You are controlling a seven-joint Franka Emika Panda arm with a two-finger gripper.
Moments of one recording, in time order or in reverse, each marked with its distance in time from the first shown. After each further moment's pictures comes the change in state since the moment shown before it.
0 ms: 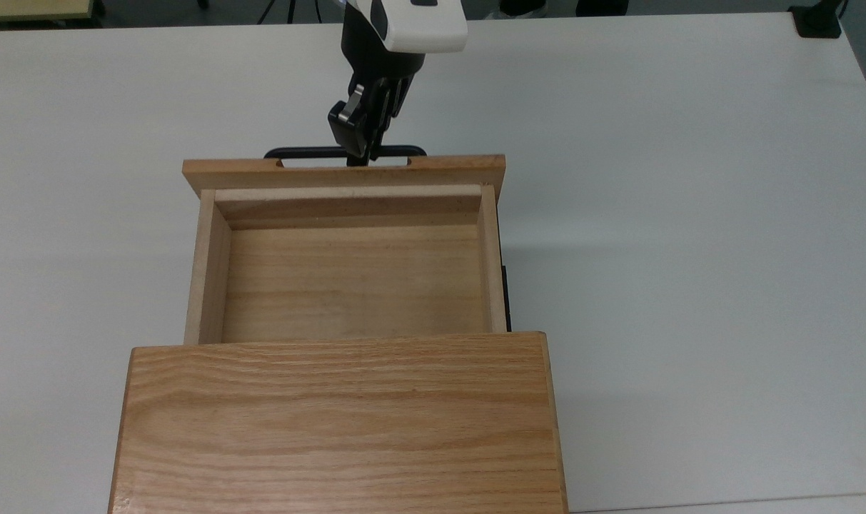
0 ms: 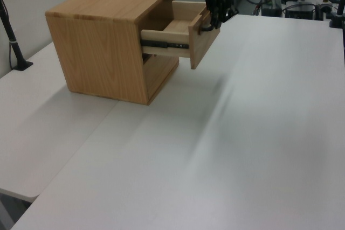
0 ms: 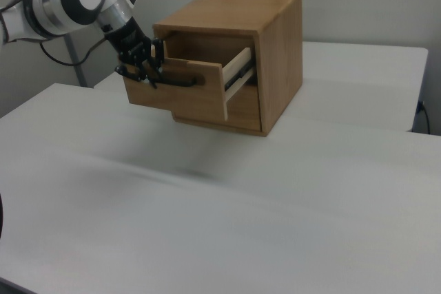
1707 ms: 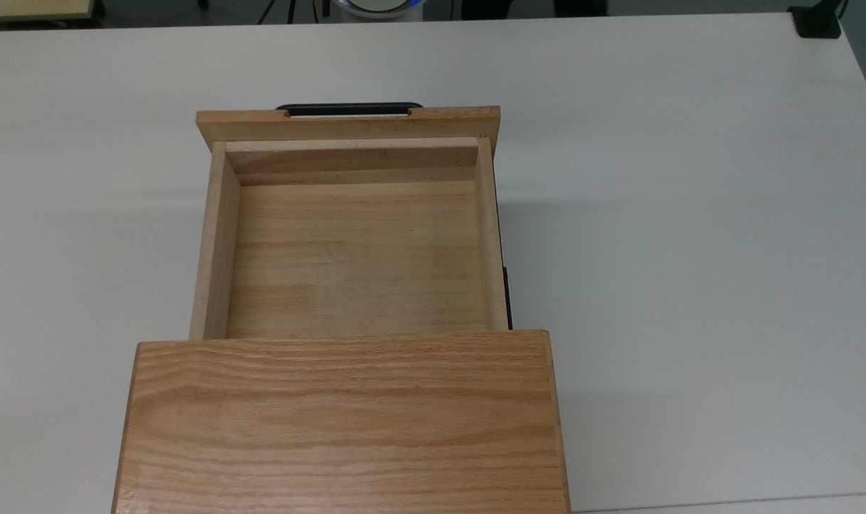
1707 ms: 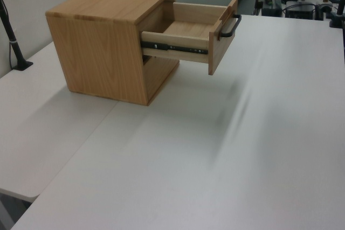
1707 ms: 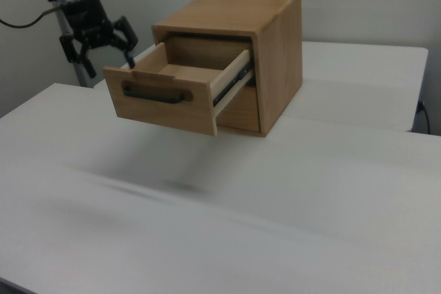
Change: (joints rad) arm -0.006 -0.199 0.004 0.016 0.131 -0.391 0.588
